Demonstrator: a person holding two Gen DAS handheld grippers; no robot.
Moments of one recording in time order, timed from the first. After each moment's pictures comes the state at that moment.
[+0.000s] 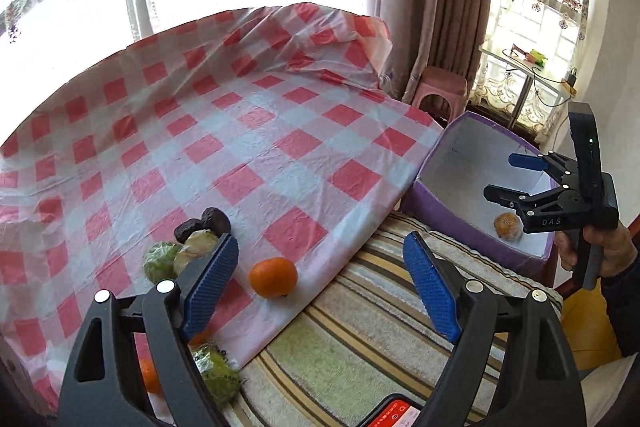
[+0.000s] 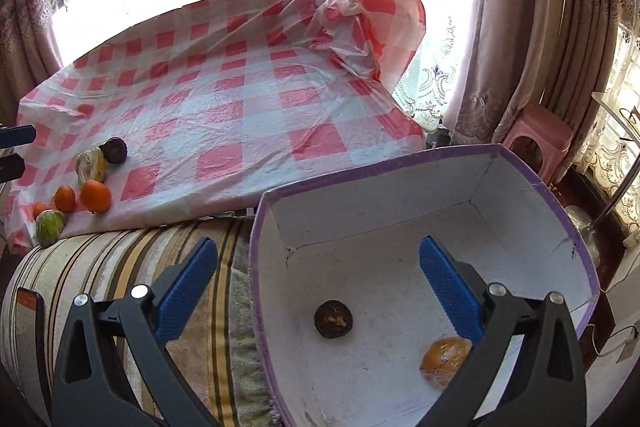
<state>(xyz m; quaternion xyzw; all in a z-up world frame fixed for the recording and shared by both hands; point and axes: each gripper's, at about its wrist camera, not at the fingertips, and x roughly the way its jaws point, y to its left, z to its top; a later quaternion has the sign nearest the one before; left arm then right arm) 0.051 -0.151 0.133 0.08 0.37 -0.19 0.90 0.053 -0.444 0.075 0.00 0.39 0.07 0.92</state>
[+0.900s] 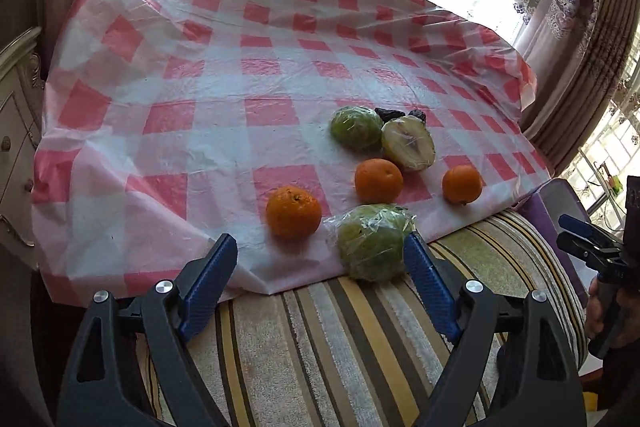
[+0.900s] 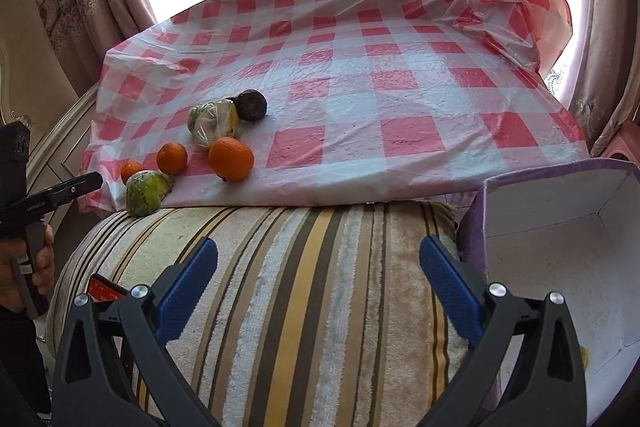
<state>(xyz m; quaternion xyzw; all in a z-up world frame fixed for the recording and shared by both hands) -0.015 0.020 0.050 -0.12 0.40 0.00 0.91 0.047 -0.322 0.059 0.00 0.42 0.24 0.87</state>
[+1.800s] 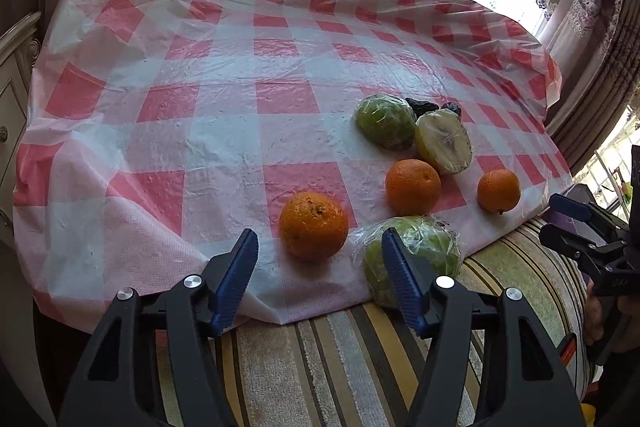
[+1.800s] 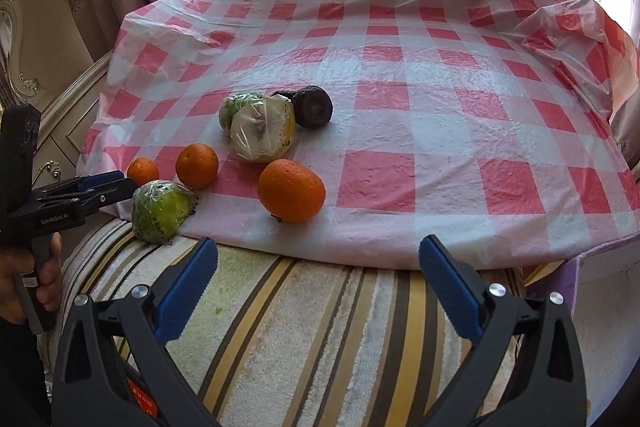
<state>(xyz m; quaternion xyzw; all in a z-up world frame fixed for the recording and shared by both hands) 0.020 0.026 0.030 -0.13 0.42 0.02 0.90 0.088 -0.231 0.050 -0.05 0.43 0.29 0.85</state>
